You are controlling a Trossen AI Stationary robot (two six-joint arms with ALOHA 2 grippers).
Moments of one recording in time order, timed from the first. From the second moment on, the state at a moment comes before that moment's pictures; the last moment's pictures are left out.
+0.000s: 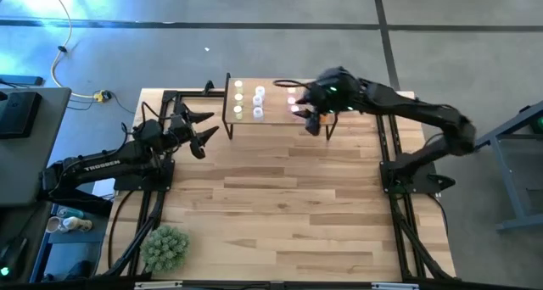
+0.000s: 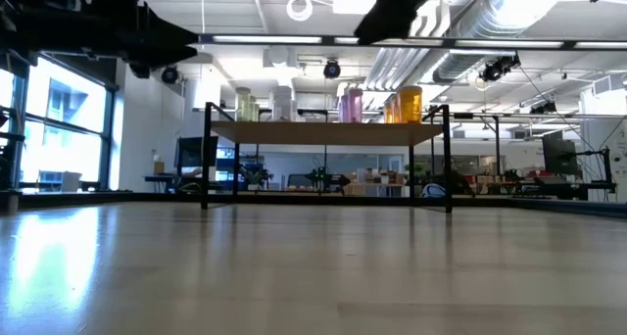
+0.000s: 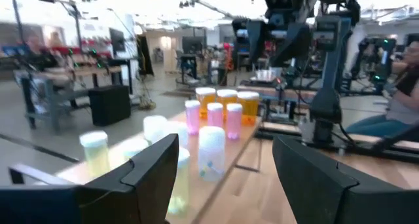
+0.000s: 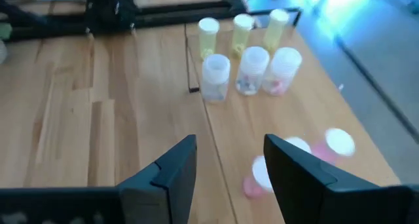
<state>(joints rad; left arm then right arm) 0.53 0.43 0.17 0.38 -0.01 0.00 -0.36 1.42 1.40 -0.60 -0.08 -0.13</state>
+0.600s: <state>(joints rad) 0.53 0.42 0.17 0.23 0.10 -0.05 -0.36 0.76 0.59 -0.07 -0.06 -0.05</state>
